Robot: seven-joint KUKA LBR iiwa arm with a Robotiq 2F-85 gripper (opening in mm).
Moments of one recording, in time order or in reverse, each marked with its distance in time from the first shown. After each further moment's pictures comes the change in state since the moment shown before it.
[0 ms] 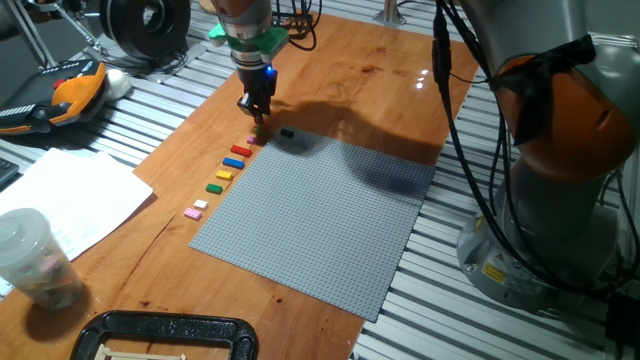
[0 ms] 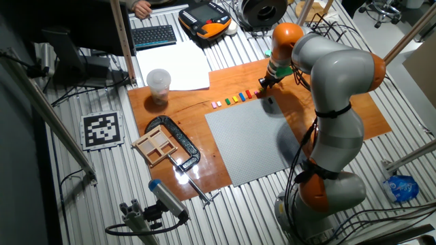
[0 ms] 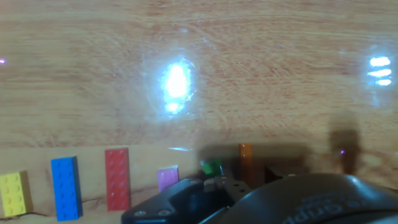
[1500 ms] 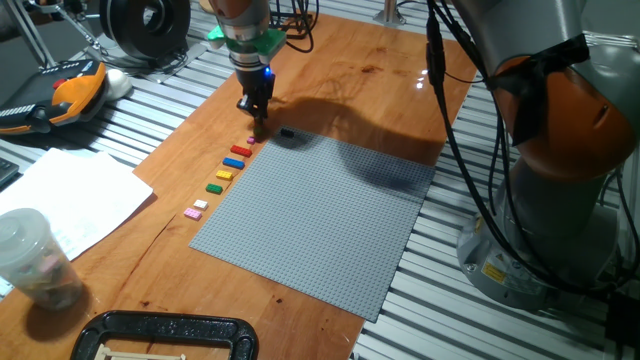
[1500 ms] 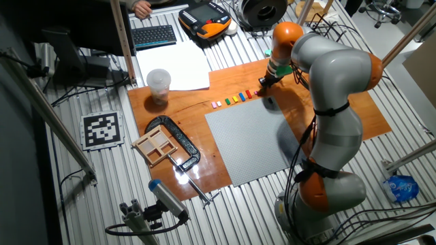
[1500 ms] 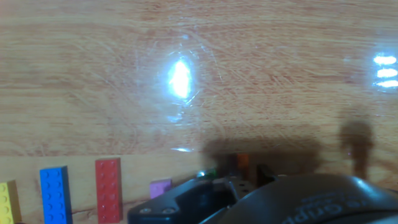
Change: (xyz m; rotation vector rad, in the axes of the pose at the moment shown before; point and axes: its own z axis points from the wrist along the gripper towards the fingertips) arm -0.007 -0.004 0.010 -0.015 0.012 -0.010
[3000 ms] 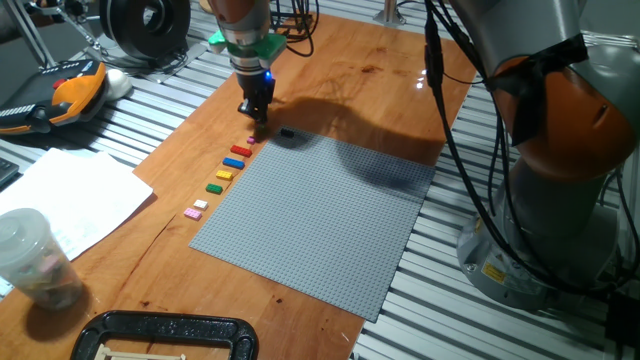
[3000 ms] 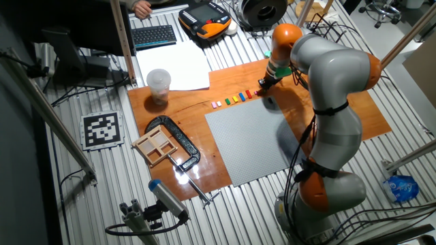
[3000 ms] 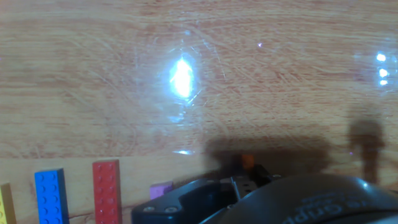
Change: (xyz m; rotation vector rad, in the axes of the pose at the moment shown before) arm 0.001 0.002 0.010 -0.011 0.002 0.005
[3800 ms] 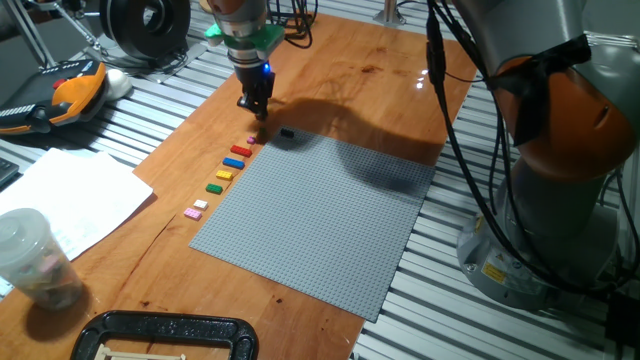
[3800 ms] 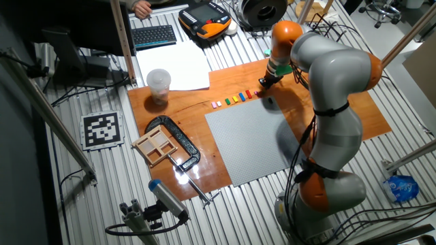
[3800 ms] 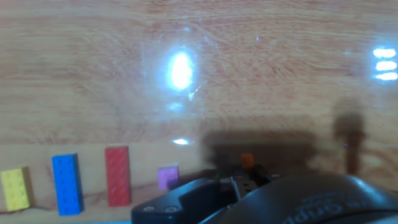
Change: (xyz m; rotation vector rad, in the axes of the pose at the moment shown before) arm 0.008 0.003 -0.027 0.013 0.035 -0.003
